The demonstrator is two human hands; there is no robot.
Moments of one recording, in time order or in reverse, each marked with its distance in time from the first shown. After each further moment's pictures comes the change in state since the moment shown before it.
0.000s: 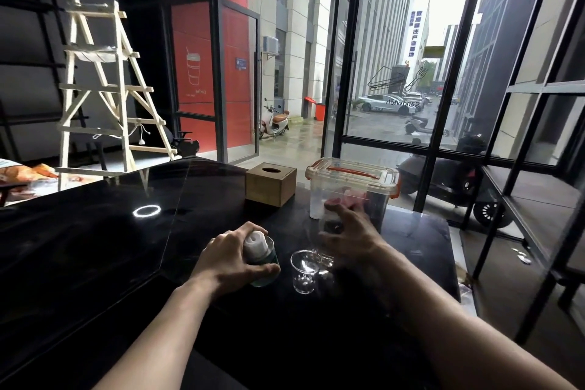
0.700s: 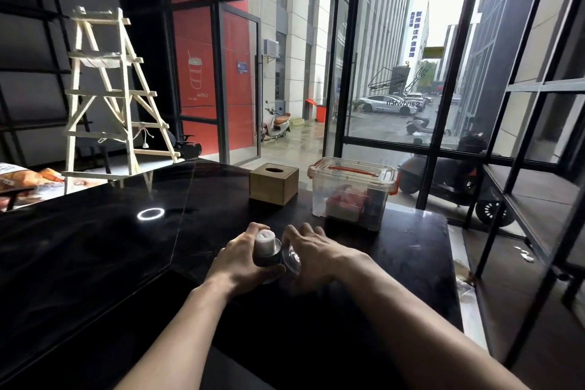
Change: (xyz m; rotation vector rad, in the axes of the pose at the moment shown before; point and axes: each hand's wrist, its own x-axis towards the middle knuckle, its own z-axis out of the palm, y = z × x) left_hand -0.017 0.013 0.005 -0.063 -0.043 -0.095; right_hand -0.042 -0.076 0.030 -0.379 -0.314 -0.189
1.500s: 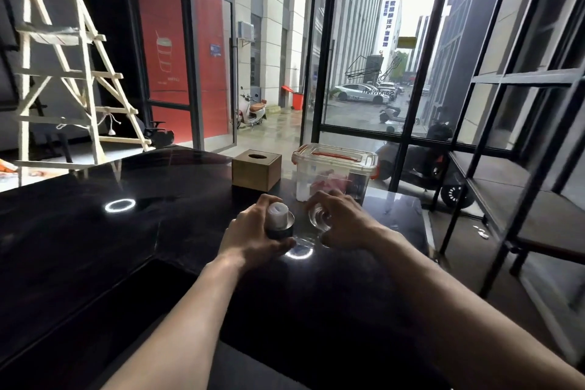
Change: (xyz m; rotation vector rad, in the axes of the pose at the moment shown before) left_hand 0.004 0.038 0.004 -0.075 0.032 0.182; right_hand -0.037 0.044 -0.027 0.122 0.310 0.078
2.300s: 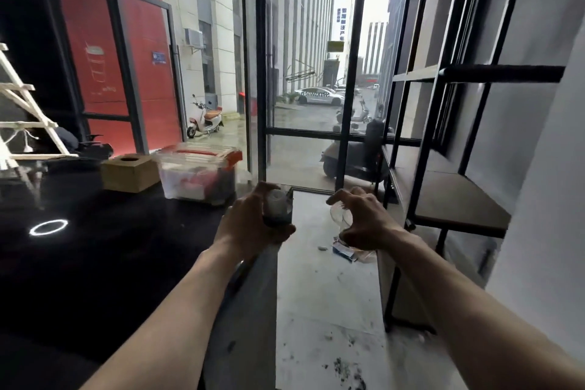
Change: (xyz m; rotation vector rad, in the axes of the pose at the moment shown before) left_hand -0.024 0.272 0.194 -0.010 -0.012 0.147; right_hand -0.215 0.280 -0.131 0.007 0.145 0.288
